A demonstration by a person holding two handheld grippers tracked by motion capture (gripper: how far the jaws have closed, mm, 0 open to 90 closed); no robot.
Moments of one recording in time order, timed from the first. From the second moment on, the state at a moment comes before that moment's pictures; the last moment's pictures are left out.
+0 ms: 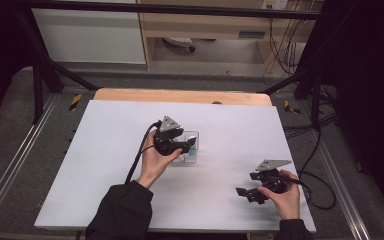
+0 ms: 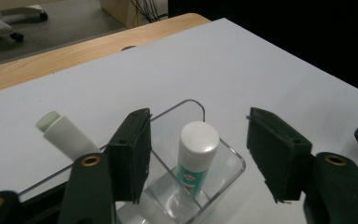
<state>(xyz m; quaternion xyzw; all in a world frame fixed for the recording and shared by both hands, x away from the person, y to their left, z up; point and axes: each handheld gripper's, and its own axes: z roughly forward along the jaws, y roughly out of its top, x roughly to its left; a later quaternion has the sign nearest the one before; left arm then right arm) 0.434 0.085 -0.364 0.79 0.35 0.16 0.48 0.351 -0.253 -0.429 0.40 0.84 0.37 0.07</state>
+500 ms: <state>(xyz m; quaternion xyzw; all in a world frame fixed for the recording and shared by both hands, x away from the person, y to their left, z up) 0.414 0.137 -0.358 0.83 0.32 0.16 0.44 0.351 -0.251 -0.429 0.40 0.84 0.37 0.07</state>
